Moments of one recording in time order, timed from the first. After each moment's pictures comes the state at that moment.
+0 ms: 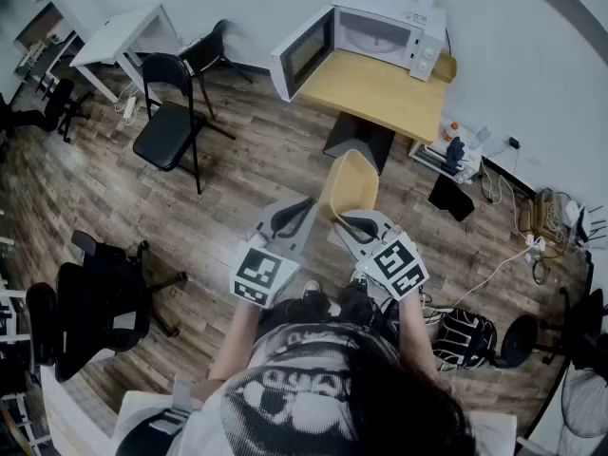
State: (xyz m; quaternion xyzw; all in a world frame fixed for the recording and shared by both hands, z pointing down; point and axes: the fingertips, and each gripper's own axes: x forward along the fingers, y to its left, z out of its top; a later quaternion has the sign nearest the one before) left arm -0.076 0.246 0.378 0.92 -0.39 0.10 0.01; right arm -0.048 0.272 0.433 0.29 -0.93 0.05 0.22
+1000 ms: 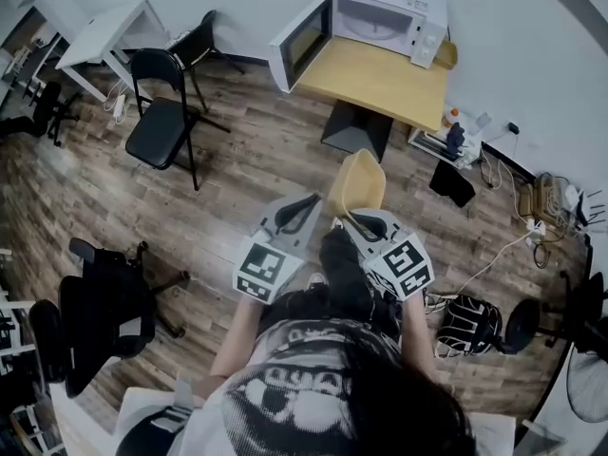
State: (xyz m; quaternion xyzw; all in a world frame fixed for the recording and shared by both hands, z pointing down) left arm -0.094 0.225 0.400 0.93 -0.36 0.10 0.03; right arm -0.052 0.254 0.459 0.33 -0.91 0.09 0.21
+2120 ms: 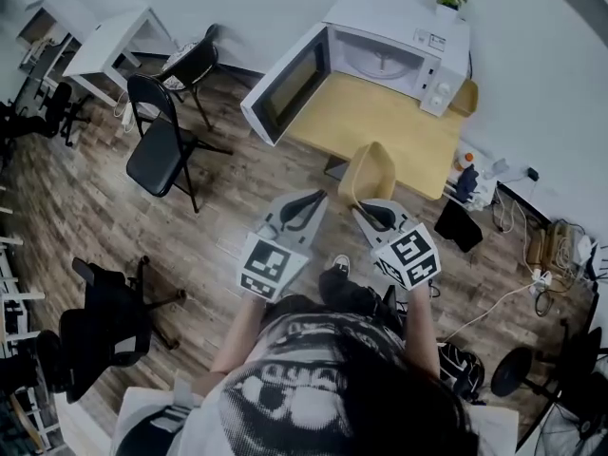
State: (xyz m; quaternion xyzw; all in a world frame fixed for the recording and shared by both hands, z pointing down) left arm 0.012 -0.013 0.396 0.91 -0.39 0.12 0.02; right arm 0.061 -0.004 0.469 0.31 -0.93 0.09 0.20
